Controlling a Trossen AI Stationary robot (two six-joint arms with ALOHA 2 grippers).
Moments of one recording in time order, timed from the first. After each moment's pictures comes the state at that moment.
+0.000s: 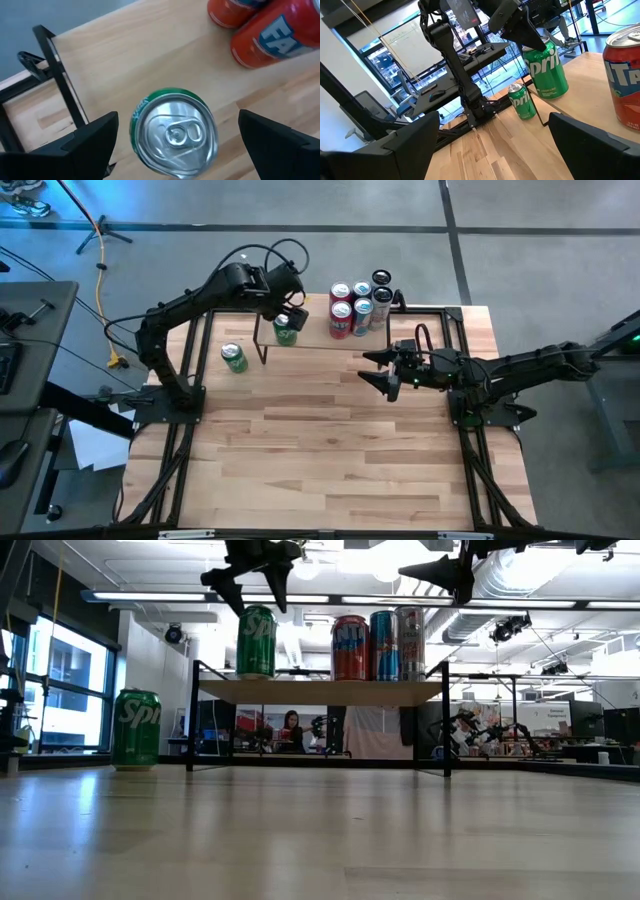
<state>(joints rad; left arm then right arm) 0.40 1.73 1.96 -1.39 -0.25 -0.64 0.08 1.00 0.64 0.34 0.29 0.50</state>
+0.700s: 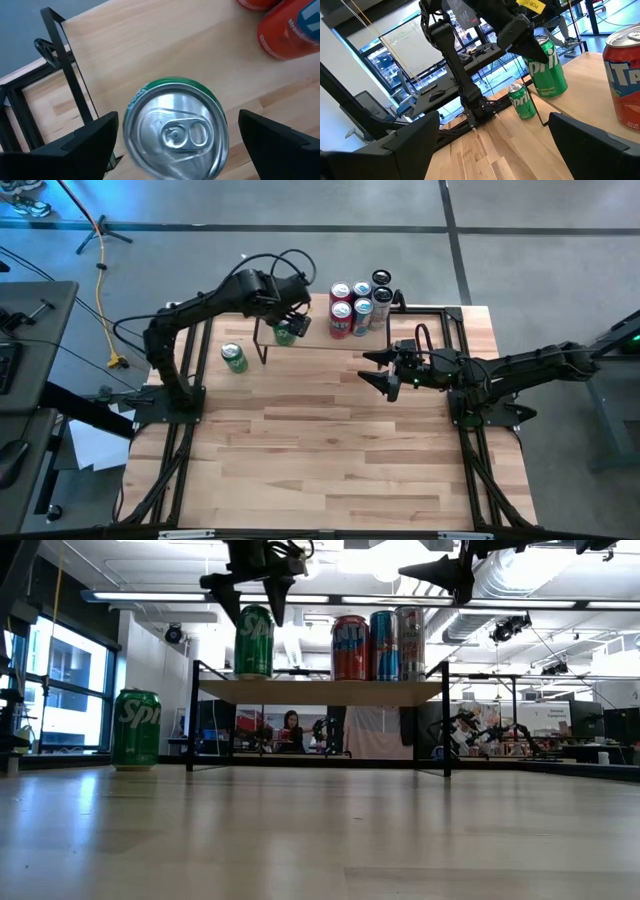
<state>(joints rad) 0.36 1.79 1.96 -1.46 -0.33 -0.71 0.08 1.00 0.64 0.34 0.29 0.50</state>
